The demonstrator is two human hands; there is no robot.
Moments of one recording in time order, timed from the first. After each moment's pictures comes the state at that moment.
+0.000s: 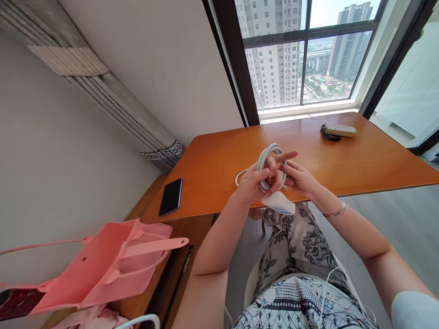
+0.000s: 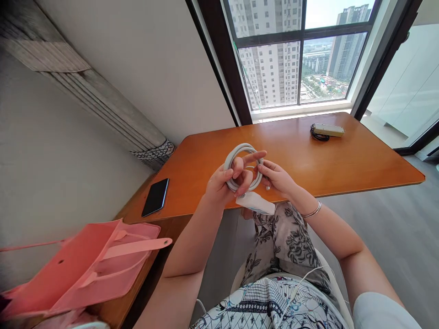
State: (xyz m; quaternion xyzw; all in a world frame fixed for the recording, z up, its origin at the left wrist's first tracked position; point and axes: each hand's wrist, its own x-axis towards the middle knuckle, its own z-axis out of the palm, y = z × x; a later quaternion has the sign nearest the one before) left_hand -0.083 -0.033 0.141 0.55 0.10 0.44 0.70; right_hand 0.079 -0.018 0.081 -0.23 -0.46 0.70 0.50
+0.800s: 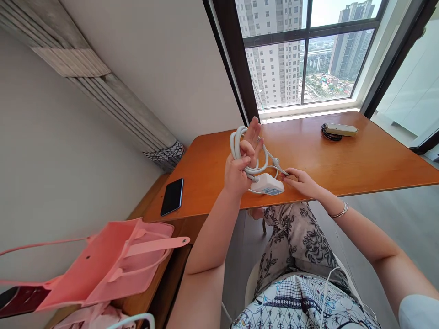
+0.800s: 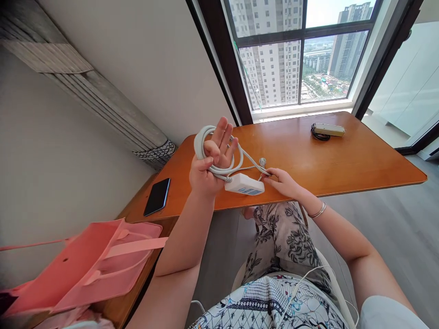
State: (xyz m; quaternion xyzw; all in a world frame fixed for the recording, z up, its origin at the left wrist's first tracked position) left_hand -0.090 -0.020 0.160 0.57 0.16 0.65 0.48; right_hand 0.106 -0.009 0.045 -0.37 -0.72 0.41 0.42
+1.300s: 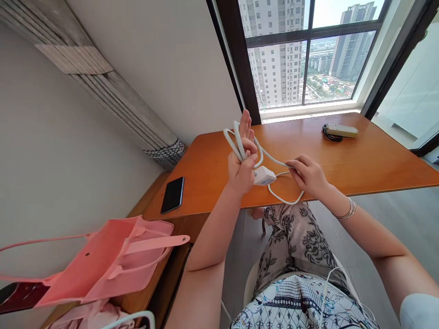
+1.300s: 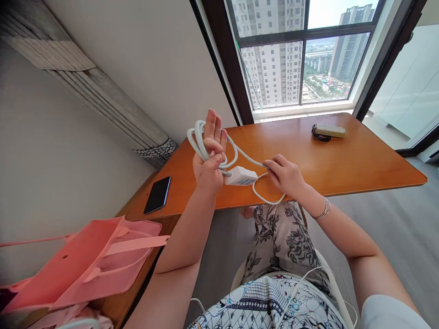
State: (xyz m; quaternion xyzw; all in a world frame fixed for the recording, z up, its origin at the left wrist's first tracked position) left_hand -0.089 -0.022 0.160 0.62 0.21 0.67 0.35; right_hand 0.113 -0.020 0.077 -0.38 -0.81 -0.03 0.45
